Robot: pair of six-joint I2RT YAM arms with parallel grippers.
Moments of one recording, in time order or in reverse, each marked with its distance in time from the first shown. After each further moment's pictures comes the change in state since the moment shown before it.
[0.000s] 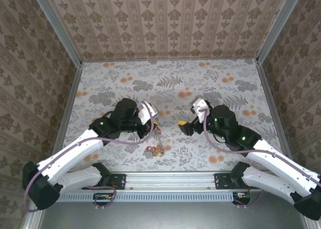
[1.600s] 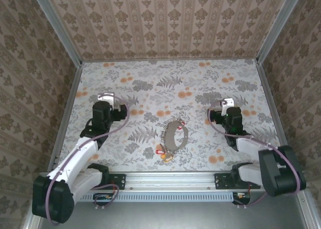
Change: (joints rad) left arm 0.496 -0.114 -0.350 0.458 -0.606 -0.201; right arm -0.586 0.431 -0.439 0.797 0.106 0.049
